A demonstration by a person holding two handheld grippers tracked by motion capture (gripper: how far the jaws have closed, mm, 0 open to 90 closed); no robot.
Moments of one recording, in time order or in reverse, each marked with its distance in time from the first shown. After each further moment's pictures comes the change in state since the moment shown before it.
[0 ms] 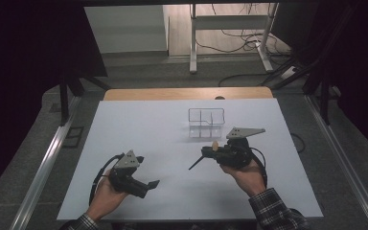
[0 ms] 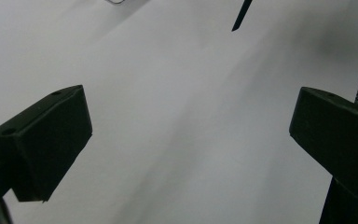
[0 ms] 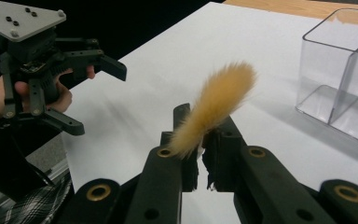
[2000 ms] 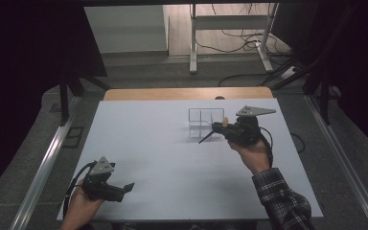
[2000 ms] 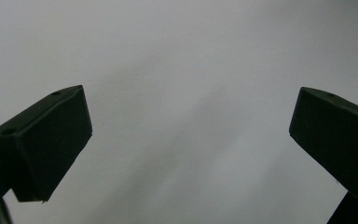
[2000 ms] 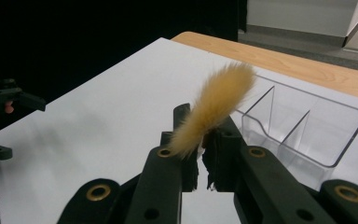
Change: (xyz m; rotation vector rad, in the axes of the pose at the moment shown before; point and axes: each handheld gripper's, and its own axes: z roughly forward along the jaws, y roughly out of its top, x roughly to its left) left arm 0.017 -0.045 -0.043 0.080 0.170 -0.117; right arm -0.038 0.041 -0.014 -0.083 -0.155 -0.033
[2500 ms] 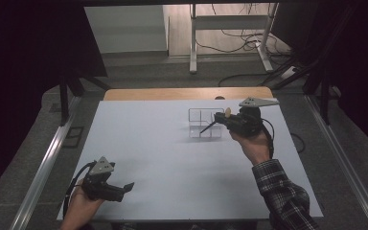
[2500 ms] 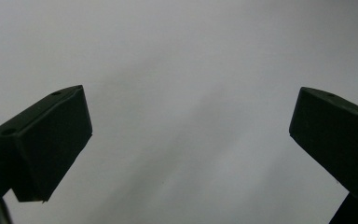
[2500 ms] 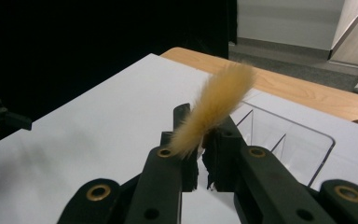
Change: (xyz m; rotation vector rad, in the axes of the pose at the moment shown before) left arm 0.000 0.000 0.000 0.001 0.004 0.002; right arm -0.013 0.018 0.000 -0.048 -0.030 0.002
